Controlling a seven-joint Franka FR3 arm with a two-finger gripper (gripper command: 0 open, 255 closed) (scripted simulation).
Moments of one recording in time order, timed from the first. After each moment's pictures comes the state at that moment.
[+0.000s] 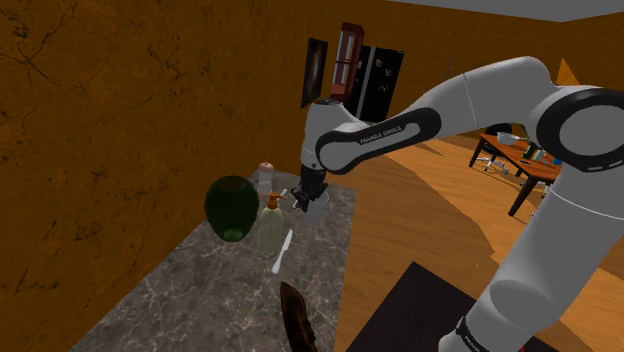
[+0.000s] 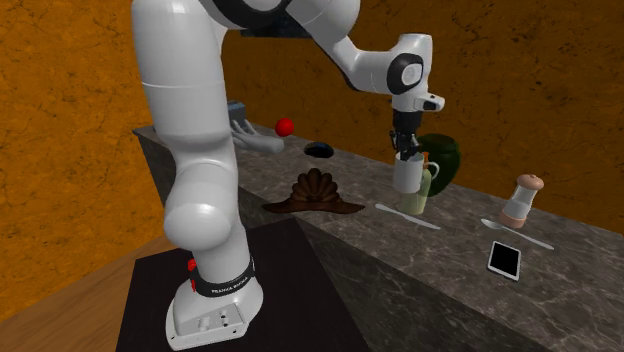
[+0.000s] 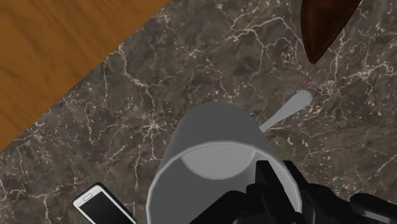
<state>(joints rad) -0.17 0.04 0.36 -2.13 -0.08 2.22 0.40</state>
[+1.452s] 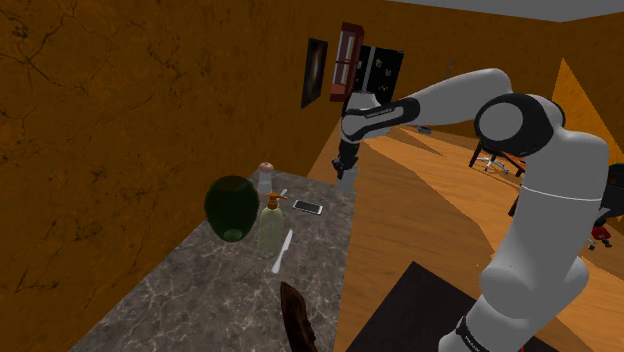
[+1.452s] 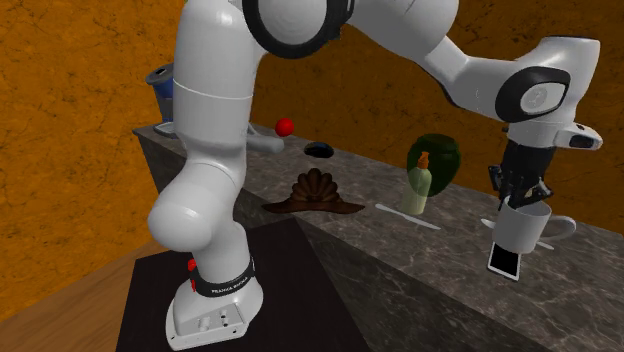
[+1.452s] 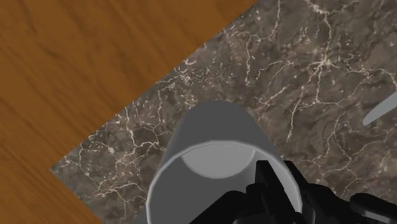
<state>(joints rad) -0.43 0.27 0.16 -1.82 -0.07 2.16 -0.08</state>
